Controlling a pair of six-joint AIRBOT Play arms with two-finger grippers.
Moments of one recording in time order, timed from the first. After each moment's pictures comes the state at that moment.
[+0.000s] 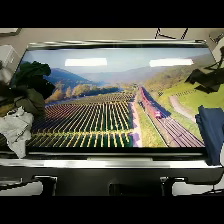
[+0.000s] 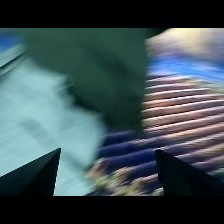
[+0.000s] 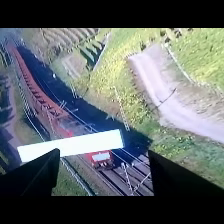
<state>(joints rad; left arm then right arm) 0.30 -1.44 1.51 1.72 -1.36 -1.80 -0.33 -1.58 1.72 -1.26 1.35 1.57</state>
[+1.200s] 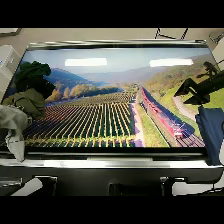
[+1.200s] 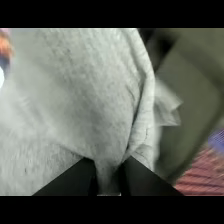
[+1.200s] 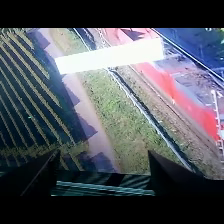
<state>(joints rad) 0.72 -1.17 1.16 1.31 -0.95 -1.69 -0.33 -1.59 1.72 -1.11 1.69 1.63</state>
